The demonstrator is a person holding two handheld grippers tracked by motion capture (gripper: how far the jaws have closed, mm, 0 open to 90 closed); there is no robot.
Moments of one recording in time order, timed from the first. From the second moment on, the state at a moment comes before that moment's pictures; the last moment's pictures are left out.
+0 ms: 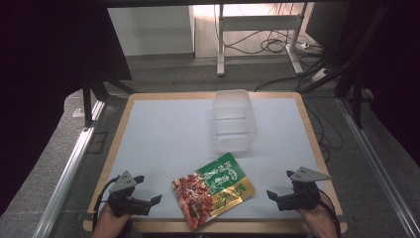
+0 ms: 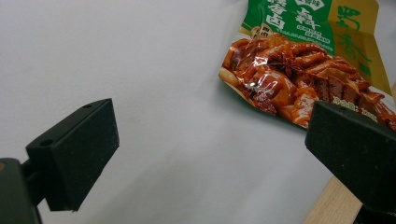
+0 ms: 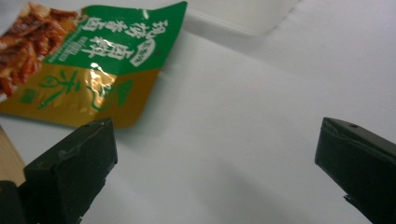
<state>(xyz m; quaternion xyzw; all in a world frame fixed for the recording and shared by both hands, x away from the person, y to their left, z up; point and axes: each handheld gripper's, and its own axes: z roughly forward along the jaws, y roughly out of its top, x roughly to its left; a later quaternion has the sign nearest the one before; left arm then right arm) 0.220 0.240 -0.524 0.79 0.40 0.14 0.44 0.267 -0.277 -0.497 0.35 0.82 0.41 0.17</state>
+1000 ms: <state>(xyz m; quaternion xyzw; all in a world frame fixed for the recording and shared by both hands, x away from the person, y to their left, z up) 0.220 0.239 -0.524 0.80 0.40 0.14 0.43 0.293 -0.225 -0.511 0.29 0.85 0.42 0.14</state>
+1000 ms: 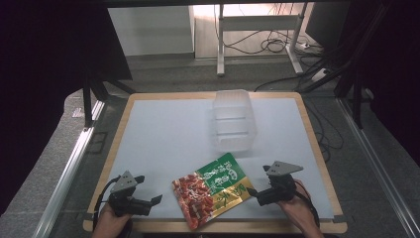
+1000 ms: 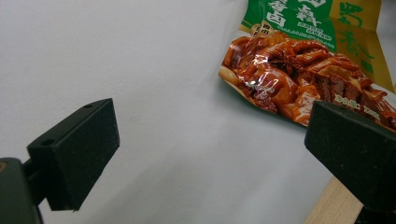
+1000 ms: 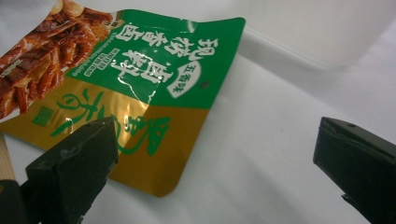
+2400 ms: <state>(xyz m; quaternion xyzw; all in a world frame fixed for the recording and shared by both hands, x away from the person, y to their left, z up) 0.220 0.237 -0.524 0.80 0.40 0.14 0.43 0.311 -0.157 -0.518 0.27 0.89 0.35 0.09</state>
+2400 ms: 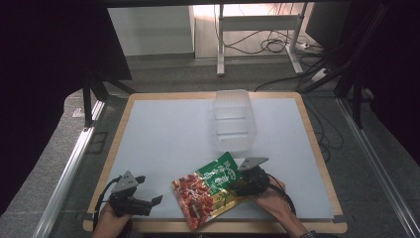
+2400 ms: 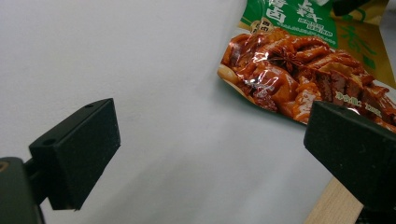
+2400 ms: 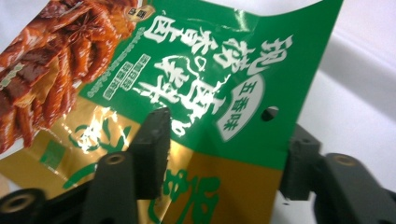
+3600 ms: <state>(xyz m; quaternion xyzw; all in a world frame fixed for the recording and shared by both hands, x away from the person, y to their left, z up) 0.220 0.238 -0.524 0.80 0.40 0.14 0.43 0.328 -0.138 -0.462 0.24 0.88 0.39 0.07</state>
